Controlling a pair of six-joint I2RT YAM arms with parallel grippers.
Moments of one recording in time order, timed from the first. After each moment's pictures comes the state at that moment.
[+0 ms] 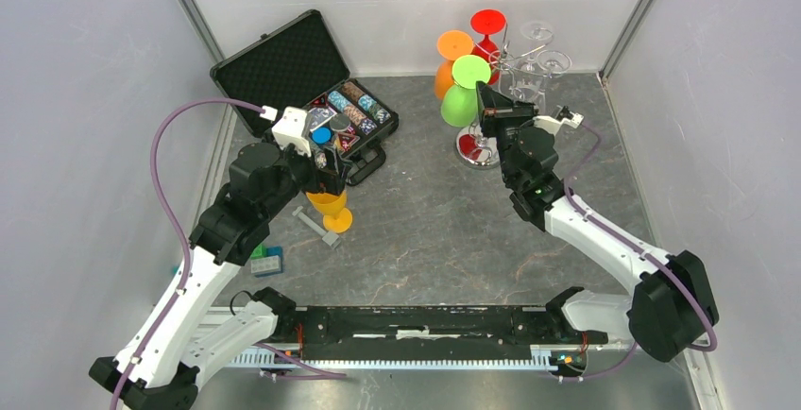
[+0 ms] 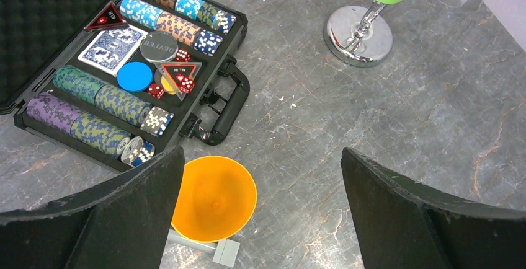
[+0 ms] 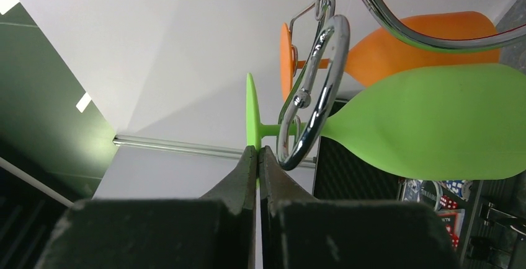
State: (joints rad) left arm -0.49 0.81 1.02 -0.51 -0.07 -0.15; right arm 0.54 1.23 0.82 0.58 0.50 1.47
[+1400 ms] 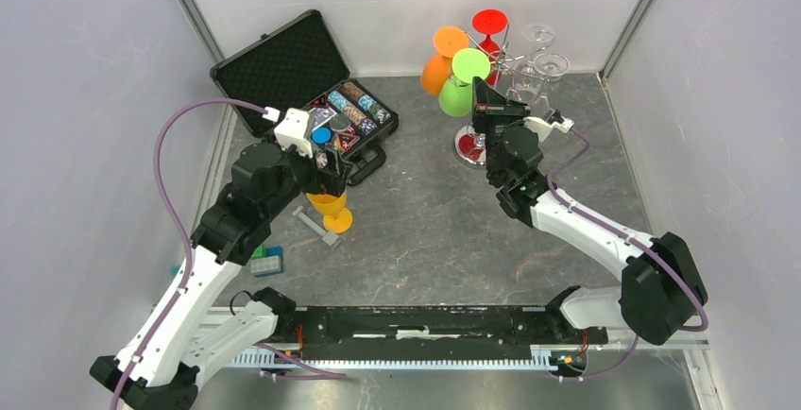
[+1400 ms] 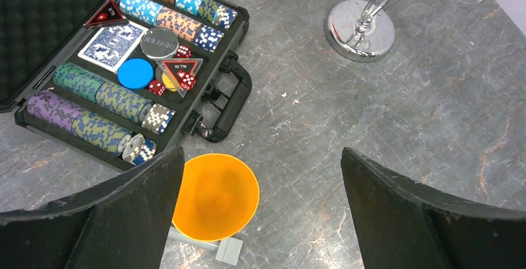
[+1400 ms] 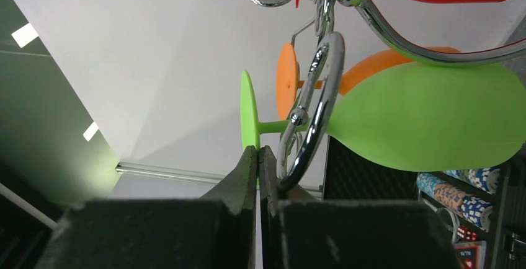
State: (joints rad) left arm -0.49 0.81 1.01 -0.51 -0.07 -0.14; right arm 0.61 1.33 0.86 0.70 0.67 1.45
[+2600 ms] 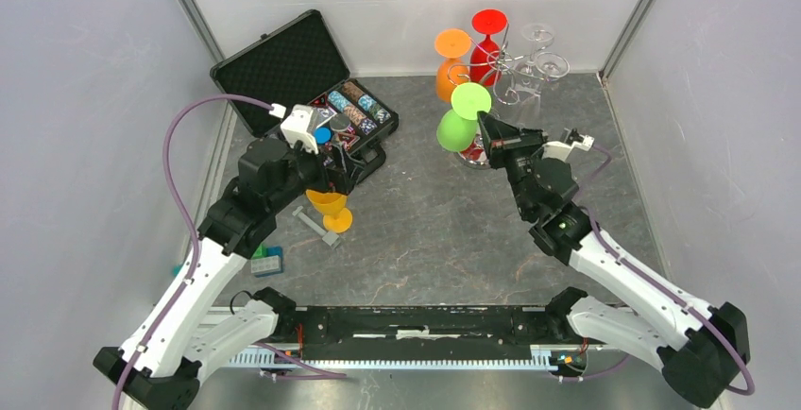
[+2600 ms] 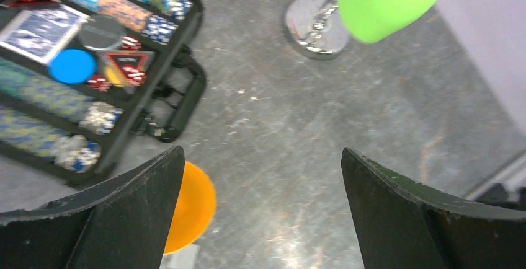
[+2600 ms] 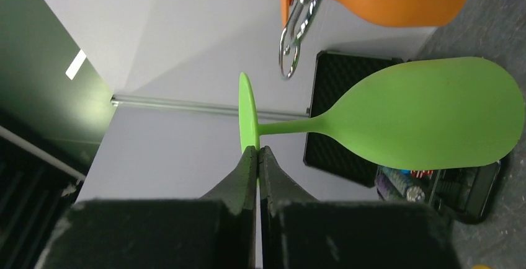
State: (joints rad) left arm -0.49 0.84 1.01 -0.49 0.03 -0.23; right arm 0.65 0.97 0.73 0.36 0.51 1.47
